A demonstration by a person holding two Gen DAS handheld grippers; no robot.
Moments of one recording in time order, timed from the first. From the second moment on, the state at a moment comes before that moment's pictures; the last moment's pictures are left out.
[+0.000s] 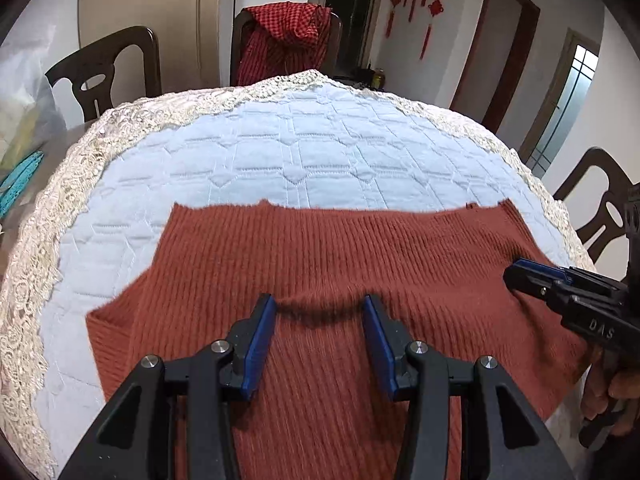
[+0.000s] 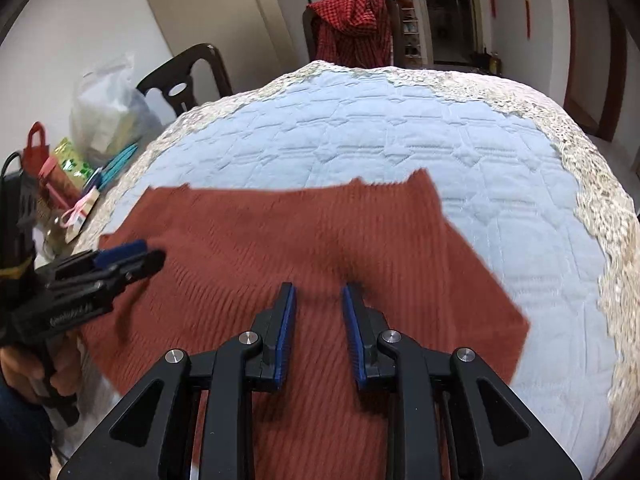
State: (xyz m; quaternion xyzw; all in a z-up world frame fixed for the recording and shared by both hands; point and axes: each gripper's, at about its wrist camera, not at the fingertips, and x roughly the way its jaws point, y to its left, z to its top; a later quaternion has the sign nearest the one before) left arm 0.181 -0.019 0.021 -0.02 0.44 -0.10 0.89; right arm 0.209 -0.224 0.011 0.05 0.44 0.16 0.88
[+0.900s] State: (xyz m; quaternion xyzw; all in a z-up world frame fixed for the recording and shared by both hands) left arm 0.184 0.024 0.031 -0.03 0.41 -0.06 0.91; right arm 0.215 -0.255 0.031 0.06 0.42 0.12 0.90
